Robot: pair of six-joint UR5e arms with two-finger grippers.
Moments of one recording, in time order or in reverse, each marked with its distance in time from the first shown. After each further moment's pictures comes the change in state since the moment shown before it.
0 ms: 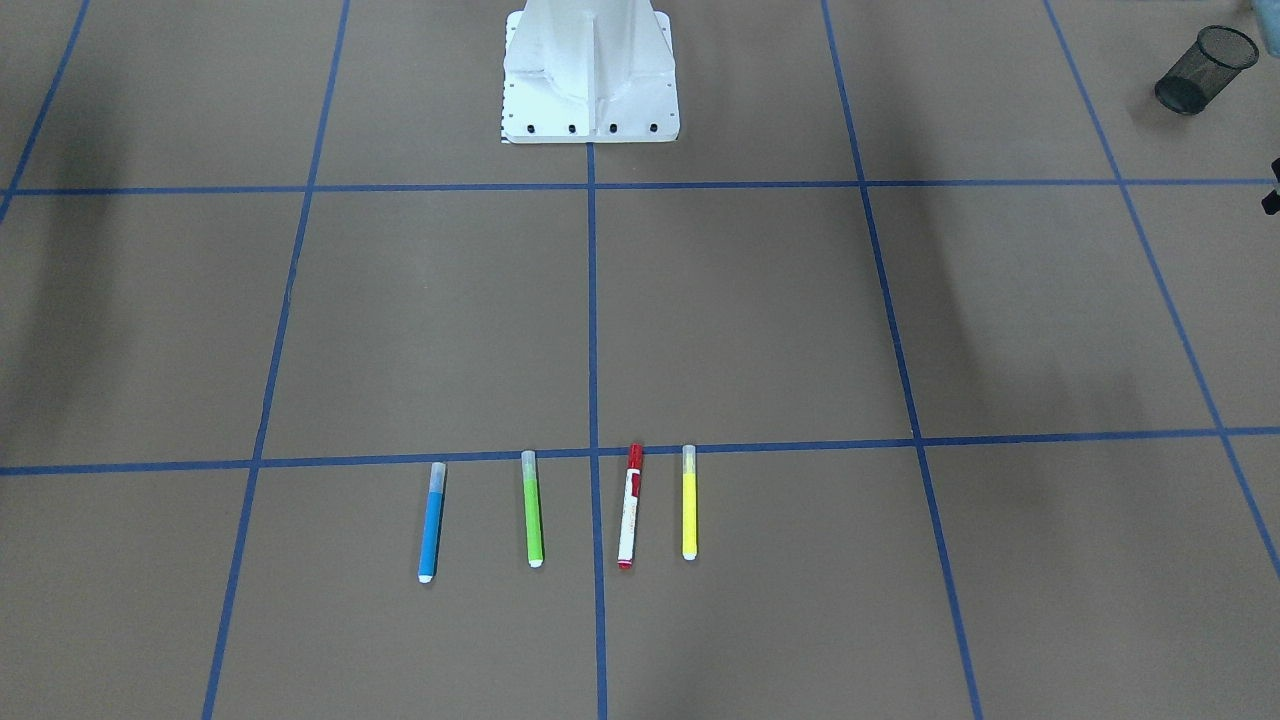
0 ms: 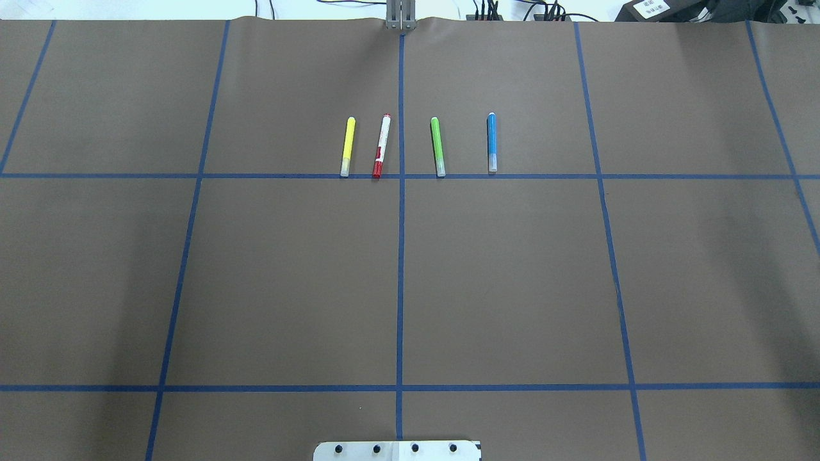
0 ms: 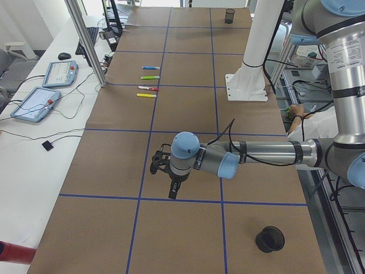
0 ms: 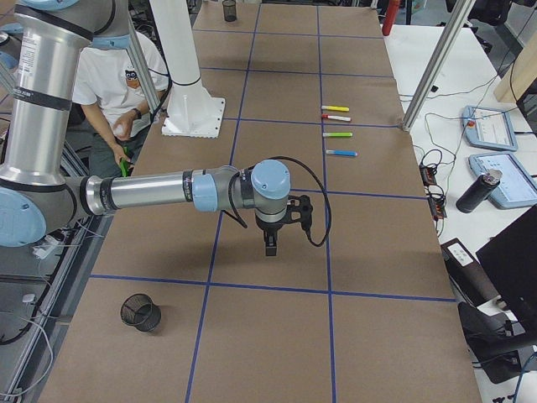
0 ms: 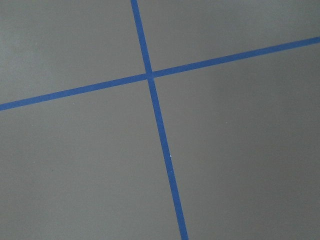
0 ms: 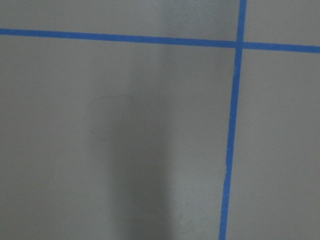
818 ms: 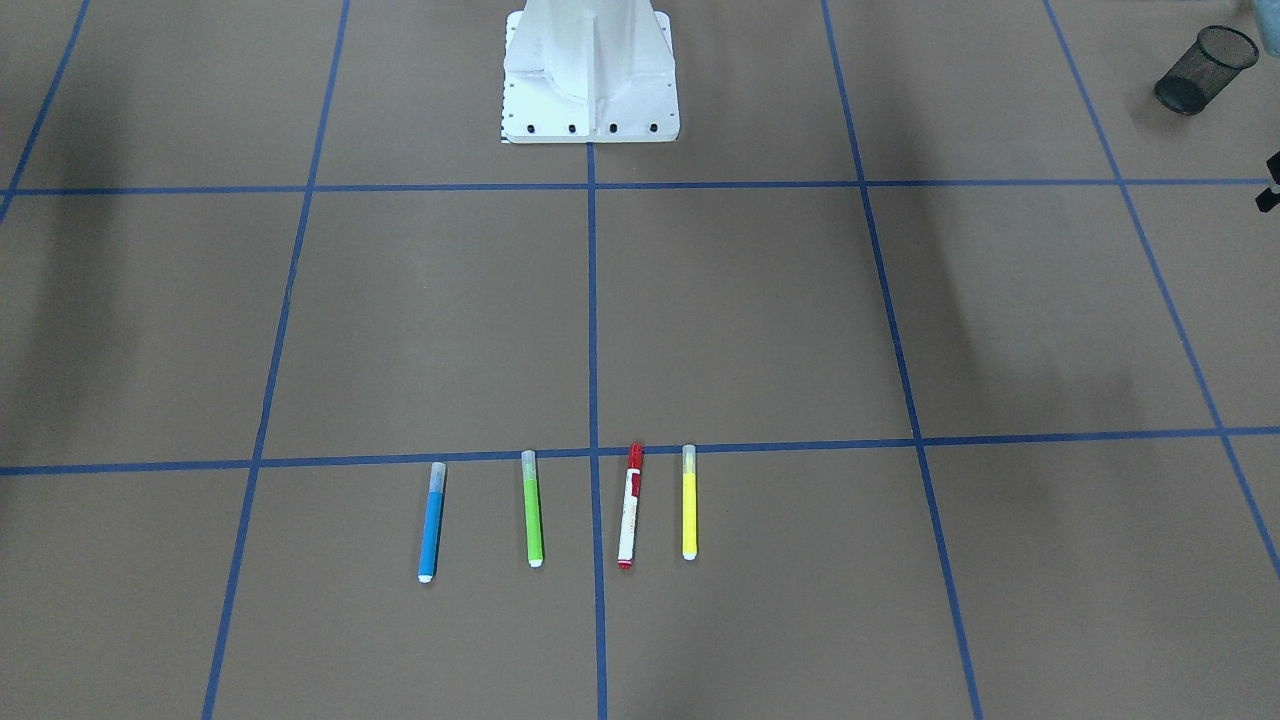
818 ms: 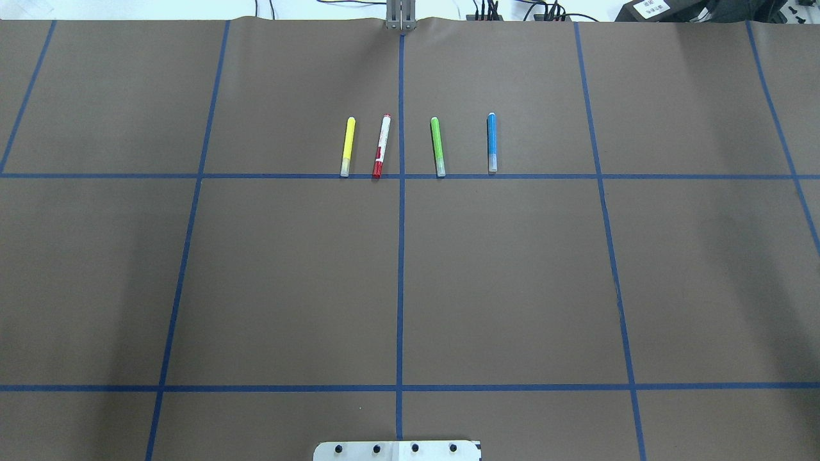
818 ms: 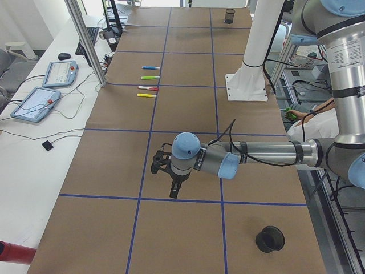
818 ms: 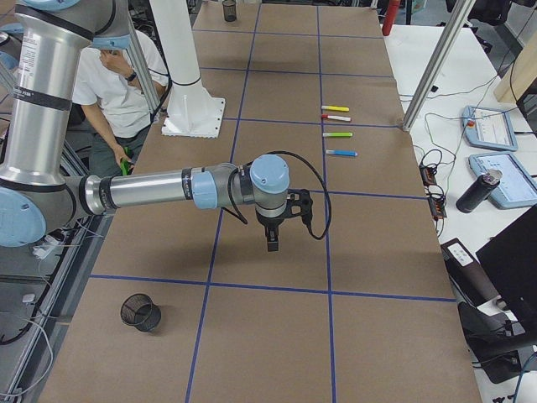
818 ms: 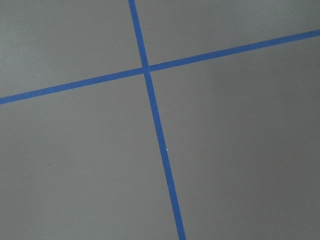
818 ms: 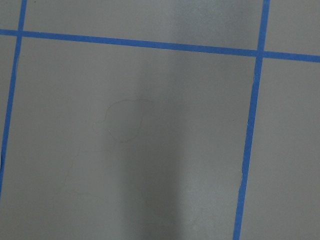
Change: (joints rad) left arm 0.002 -0.002 0.002 -0.005 -0.025 -0.029; right arm -0.011 0.000 0.012 0.035 -0.005 0.003
